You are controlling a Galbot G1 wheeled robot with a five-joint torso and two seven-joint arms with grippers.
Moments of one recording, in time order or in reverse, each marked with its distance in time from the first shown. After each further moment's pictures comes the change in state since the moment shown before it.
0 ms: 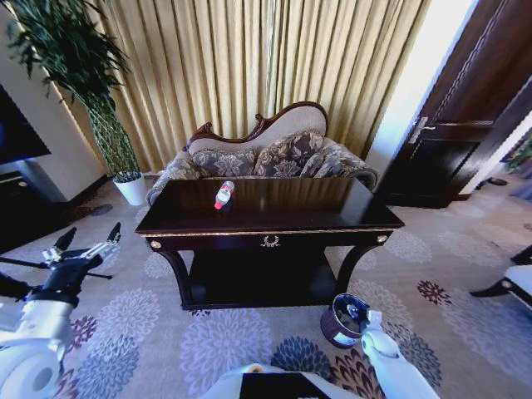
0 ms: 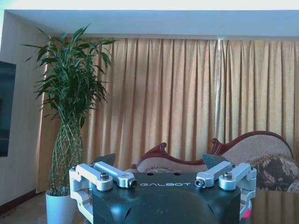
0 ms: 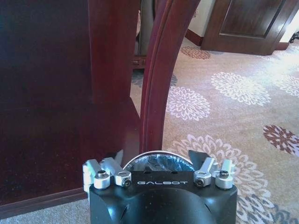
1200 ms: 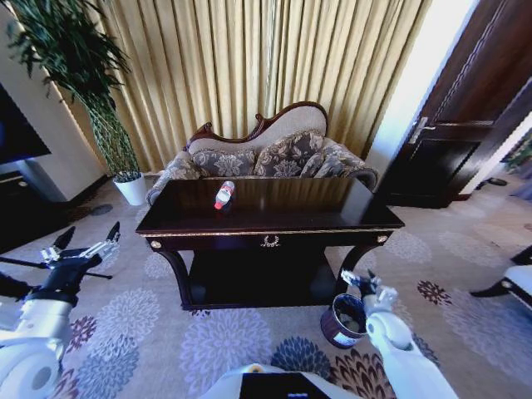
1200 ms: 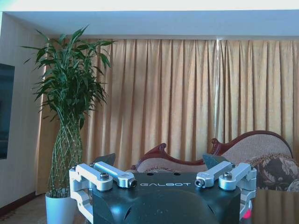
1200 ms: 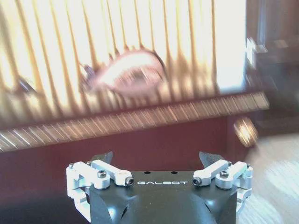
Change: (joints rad) left arm -0.001 0.010 -0.003 0.002 0.002 0.000 0.001; right arm -0.213 -0.019 0.119 0.762 0.174 -0.005 0.009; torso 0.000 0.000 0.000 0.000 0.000
